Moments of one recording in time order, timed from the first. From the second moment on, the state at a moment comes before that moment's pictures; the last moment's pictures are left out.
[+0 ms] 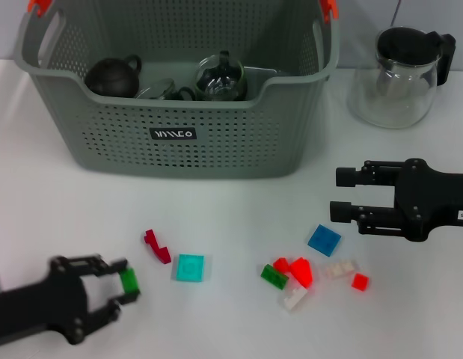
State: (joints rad) left arm -0.30 -2.15 0.22 0.65 2.35 1.72 -0.71; right arm 0.47 2.07 -0.80 -0.81 -1.88 -1.75 1.51
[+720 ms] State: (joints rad) left arm -0.47 -2.07 -0.04 0.67 2.10 2.01 -1.07; right arm 0.47 2.07 -0.80 -0.81 -1.88 -1.75 1.51
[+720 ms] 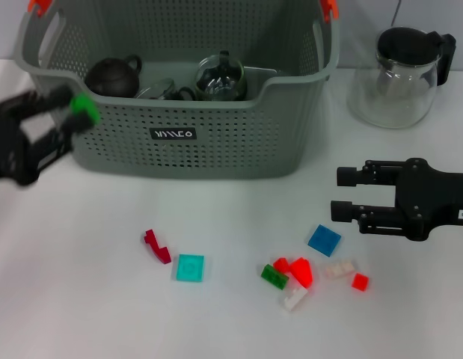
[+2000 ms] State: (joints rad) left arm -0.85 -2.06 0.90 0.90 2.38 1.10 -2.26; right arm 0.47 2.08 -0.81 -0.80 -1.88 -1.74 1.50
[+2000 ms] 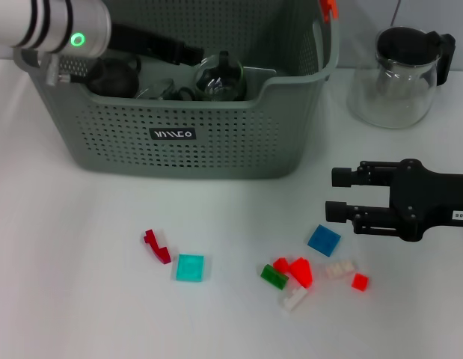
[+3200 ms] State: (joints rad) left arm -0.33 -2.18 0.46 0.87 1.96 1.82 -1.16; right arm 0.48 2.07 -0.80 -0.79 -1.88 -1.73 1.51
